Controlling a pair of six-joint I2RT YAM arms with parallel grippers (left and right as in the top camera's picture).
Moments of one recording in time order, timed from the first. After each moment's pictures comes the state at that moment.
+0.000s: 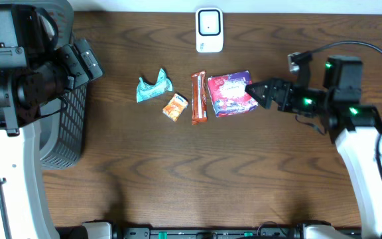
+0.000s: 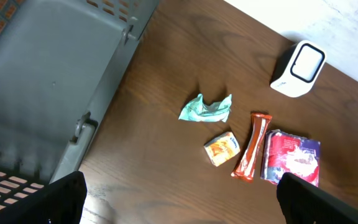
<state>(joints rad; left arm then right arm) 0.04 1.49 2.08 -1.52 0.02 -0.43 0.01 1.39 1.12 -0.60 -0.79 0.33</state>
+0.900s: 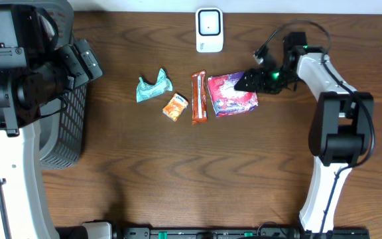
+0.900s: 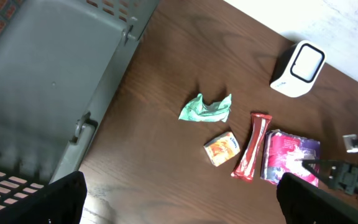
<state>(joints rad) 0.04 1.49 2.08 -1.52 0.02 -0.43 0.02 2.28 1.70 -0.90 -0.73 -0.14</state>
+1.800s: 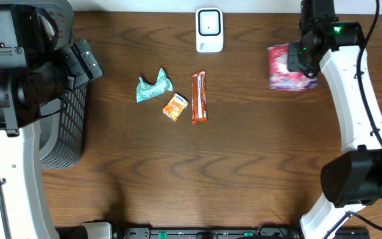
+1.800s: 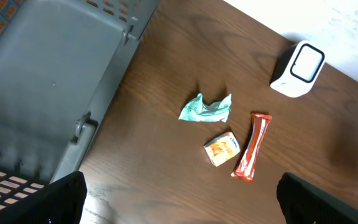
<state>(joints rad) 0.04 1.49 2.08 -1.52 0.02 -0.43 0.09 1.89 1.88 -1.19 0.32 0.19</state>
